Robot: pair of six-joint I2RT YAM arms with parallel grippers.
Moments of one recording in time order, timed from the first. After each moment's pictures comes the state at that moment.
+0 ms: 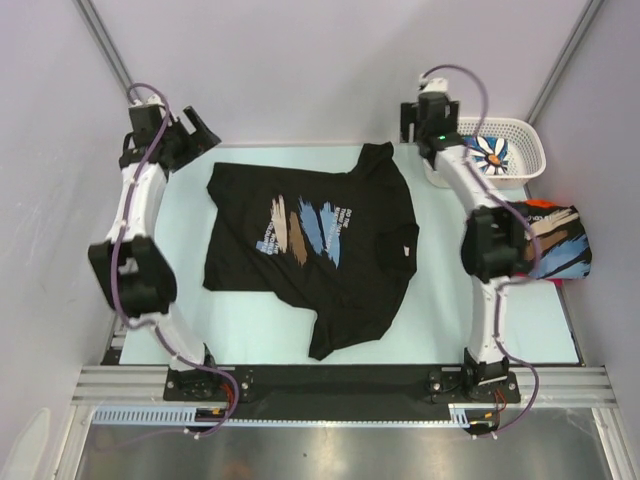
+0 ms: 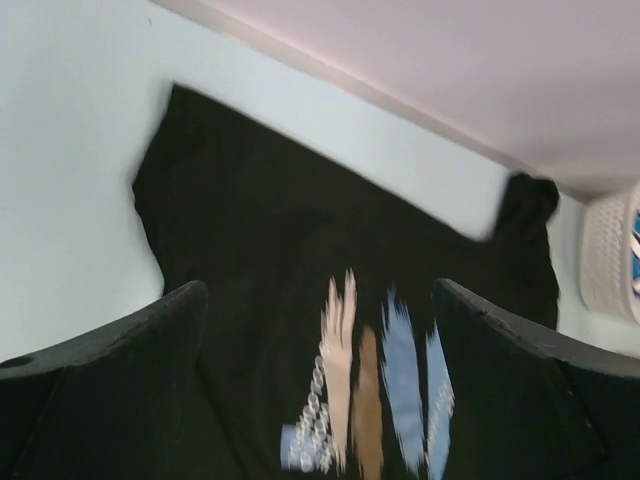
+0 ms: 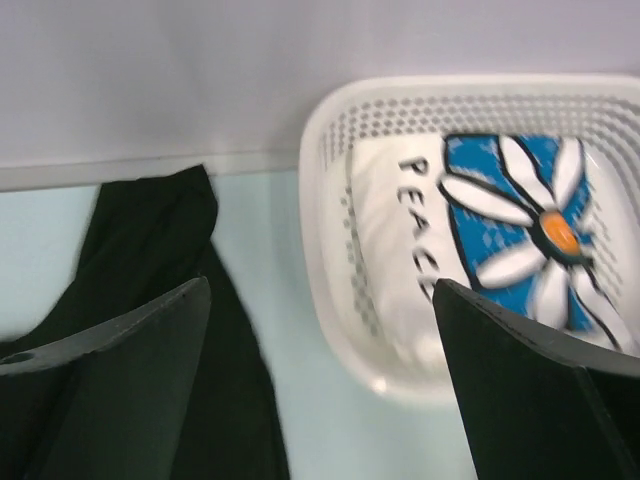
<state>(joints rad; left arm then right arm) 0.16 1.87 1.77 -0.46 0.25 -0.43 0.21 2.23 2.05 -0.22 0.37 0.00</state>
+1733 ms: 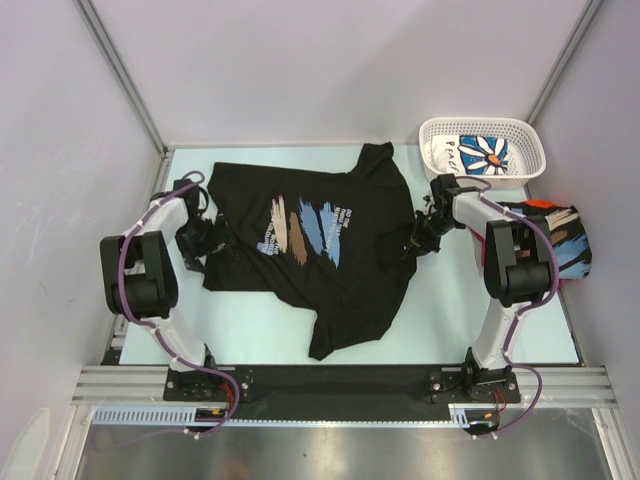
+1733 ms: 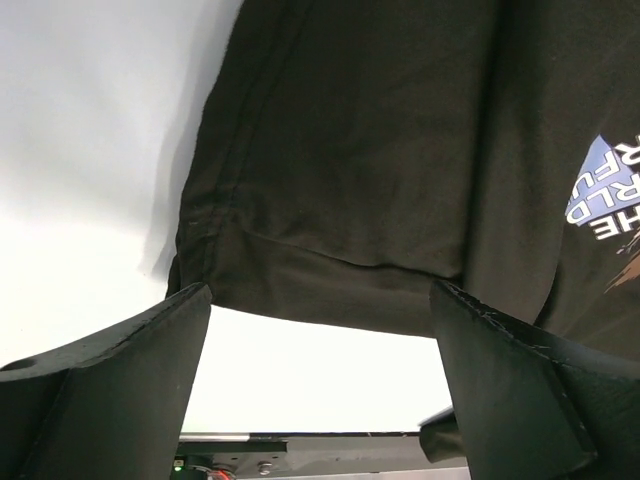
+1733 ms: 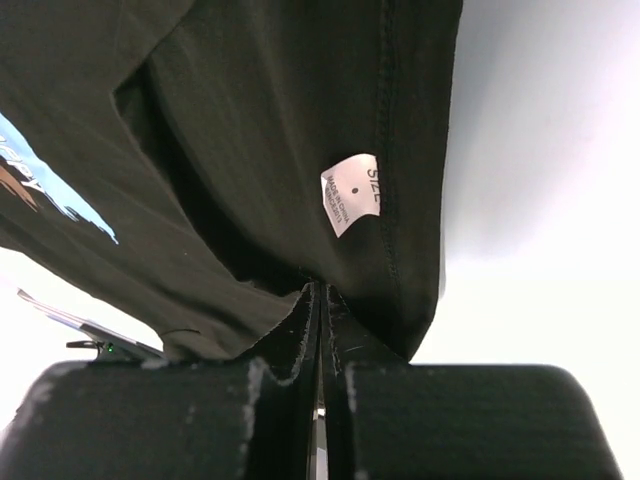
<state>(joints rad) 0.12 1.77 1.21 -0.90 0.13 -0.35 0.13 1.89 1.28 -0.74 -0.41 0.47</state>
